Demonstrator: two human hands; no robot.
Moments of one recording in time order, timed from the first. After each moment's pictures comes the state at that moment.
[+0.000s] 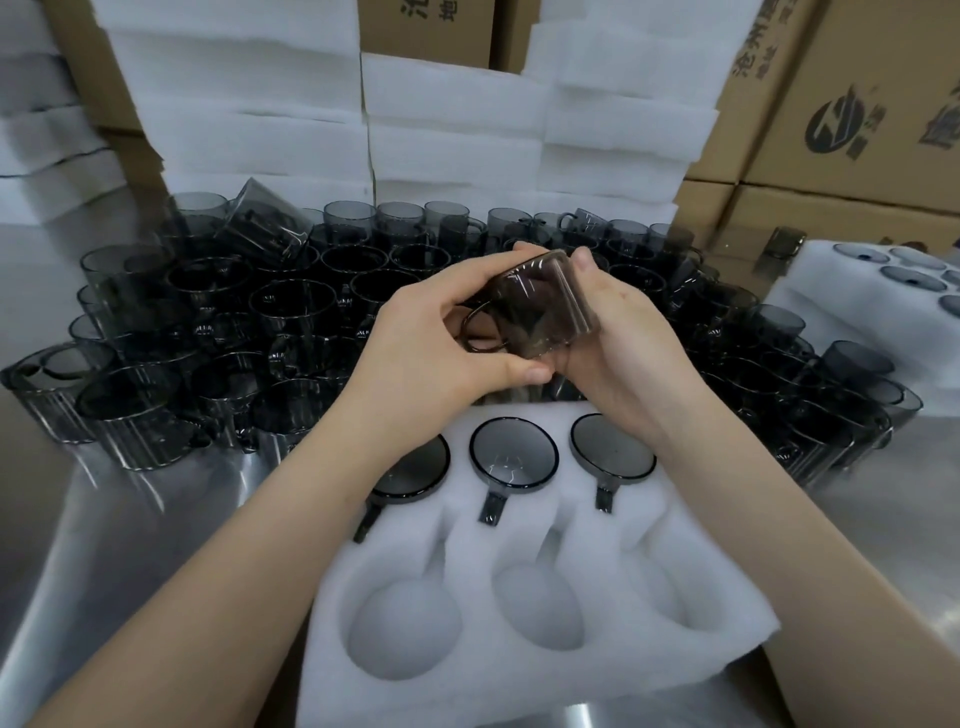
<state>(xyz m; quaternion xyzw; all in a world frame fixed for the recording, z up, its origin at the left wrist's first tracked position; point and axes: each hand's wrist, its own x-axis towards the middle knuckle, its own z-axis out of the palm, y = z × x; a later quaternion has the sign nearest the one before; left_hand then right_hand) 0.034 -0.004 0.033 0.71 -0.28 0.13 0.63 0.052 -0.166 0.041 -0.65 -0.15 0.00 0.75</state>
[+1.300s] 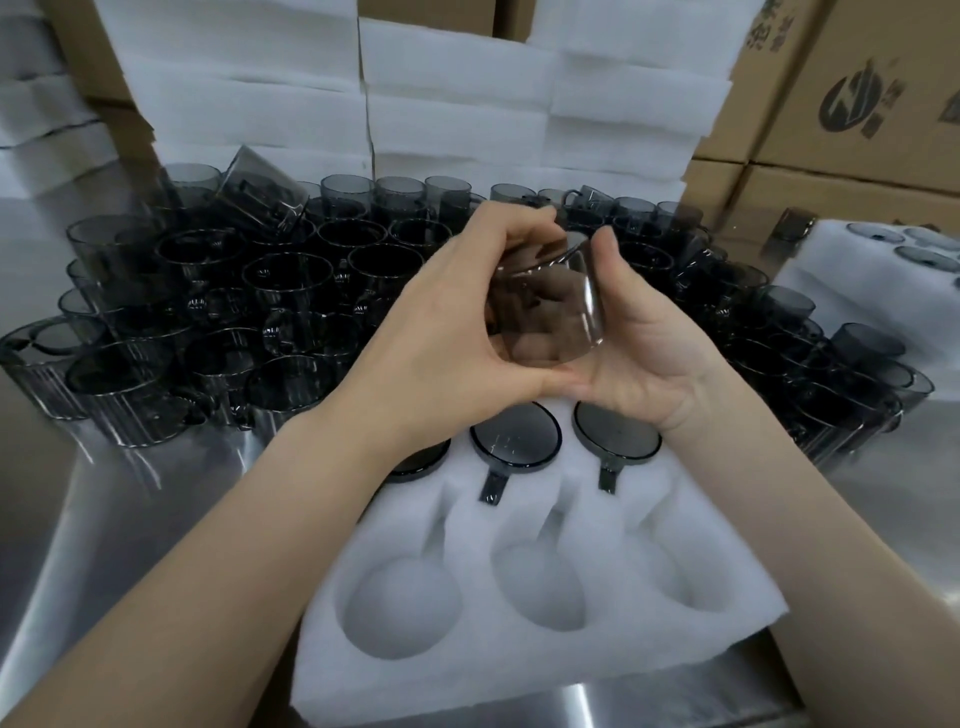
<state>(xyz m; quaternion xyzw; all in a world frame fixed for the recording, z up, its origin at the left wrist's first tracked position) 0.021 -0.008 0.036 0.77 -0.32 0.18 0.51 0.054 -0.178 0.040 -0.44 -0.26 0.32 0.80</state>
